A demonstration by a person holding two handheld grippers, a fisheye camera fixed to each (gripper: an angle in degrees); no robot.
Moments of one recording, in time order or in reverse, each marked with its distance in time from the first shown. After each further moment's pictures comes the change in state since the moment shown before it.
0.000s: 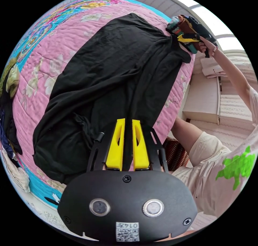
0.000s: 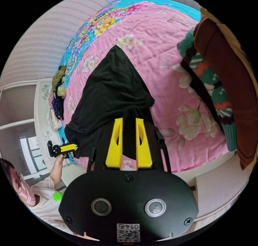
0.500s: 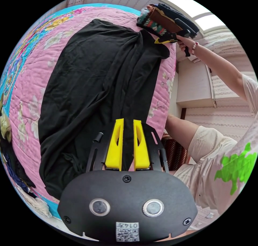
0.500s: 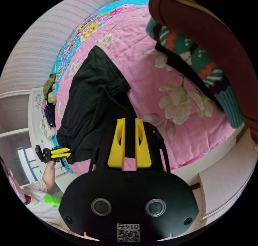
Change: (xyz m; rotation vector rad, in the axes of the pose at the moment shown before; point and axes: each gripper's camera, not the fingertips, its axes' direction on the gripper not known) left arm 0.068 -0.115 0.014 0.004 0.033 0.261; right arm 0.023 0.017 -0.008 0.032 0.040 0.050
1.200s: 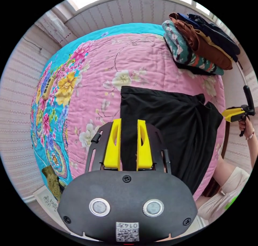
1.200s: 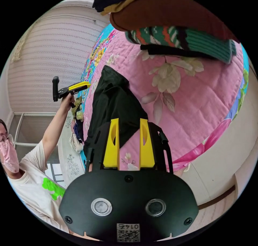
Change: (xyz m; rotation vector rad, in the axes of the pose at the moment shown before) left arm -0.015 -0.385 -0.018 0.048 -0.552 0.189; right arm 0.064 0.094 -0.023 0.267 -0.365 0.164
